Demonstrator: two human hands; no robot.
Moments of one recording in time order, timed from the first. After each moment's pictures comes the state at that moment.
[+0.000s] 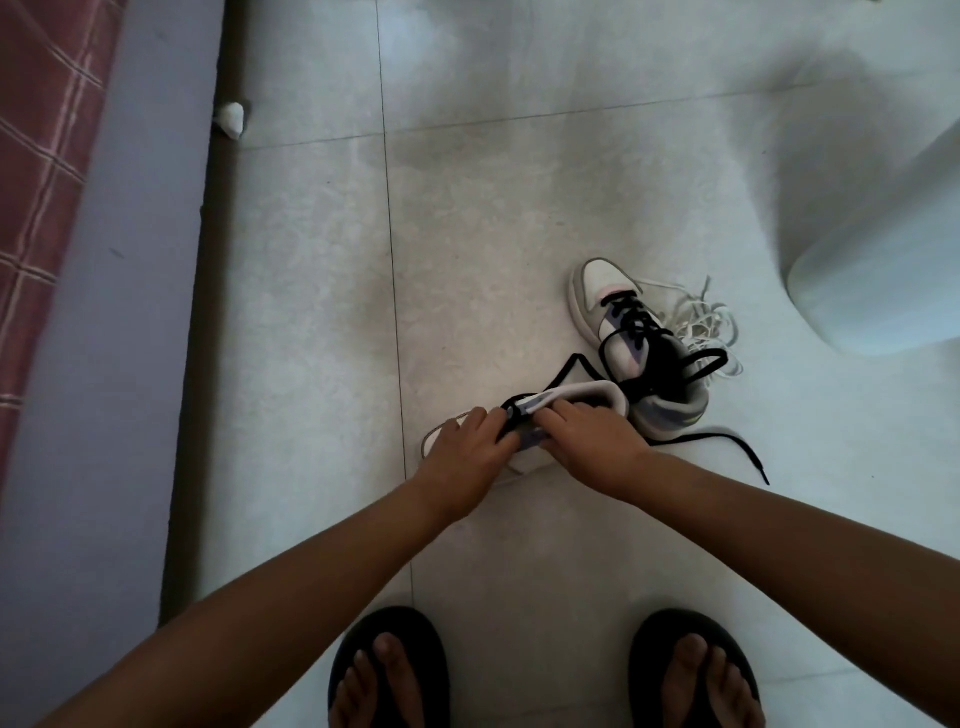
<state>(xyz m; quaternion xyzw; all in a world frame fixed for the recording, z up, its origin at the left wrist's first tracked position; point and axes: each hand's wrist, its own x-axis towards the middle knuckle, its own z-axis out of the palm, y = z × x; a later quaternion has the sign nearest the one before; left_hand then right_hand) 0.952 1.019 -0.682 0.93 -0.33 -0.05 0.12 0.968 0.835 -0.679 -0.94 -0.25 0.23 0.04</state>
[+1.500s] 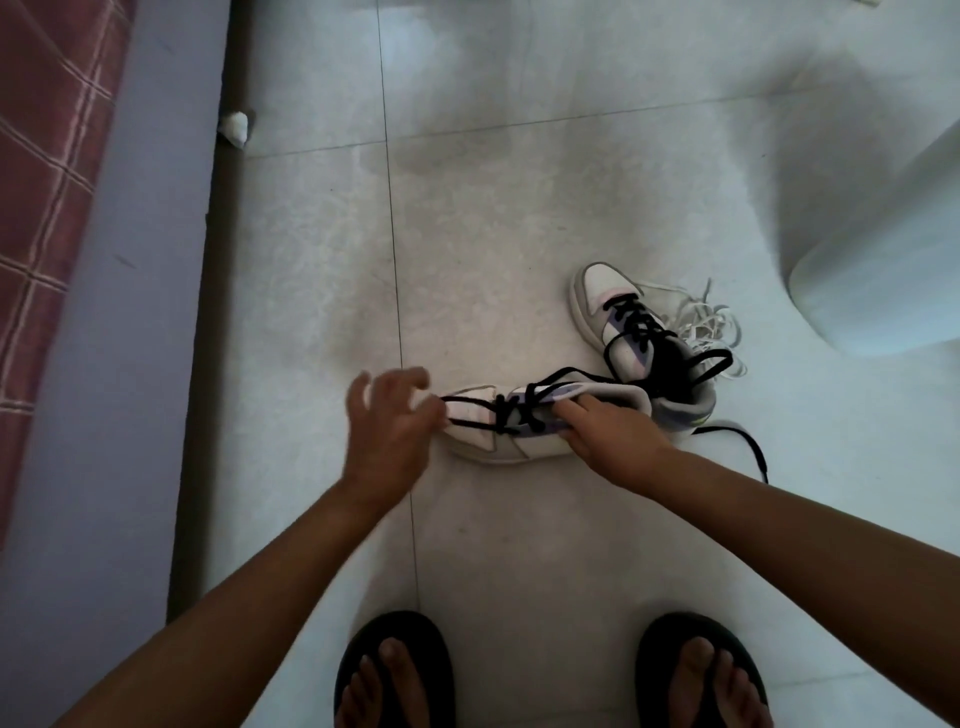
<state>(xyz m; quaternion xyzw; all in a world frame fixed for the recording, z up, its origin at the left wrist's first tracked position) 0.961 1.081 -0.665 0.98 -0.16 0.09 0.11 0.974 0.820 -0.674 -0.95 -0.19 0.24 0.09</state>
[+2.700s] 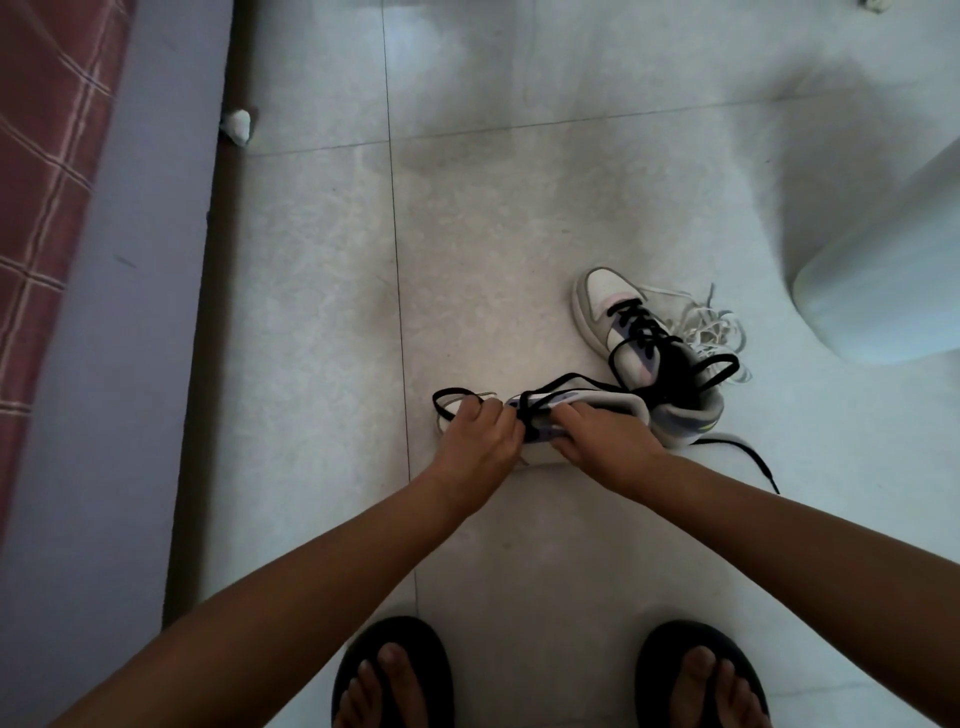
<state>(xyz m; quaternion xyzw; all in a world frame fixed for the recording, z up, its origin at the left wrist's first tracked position) 0.967 1.011 -0.662 0.91 -0.39 0.01 -0.10 0.976 0.831 -0.679 -0.95 -0.17 0.26 0.08</state>
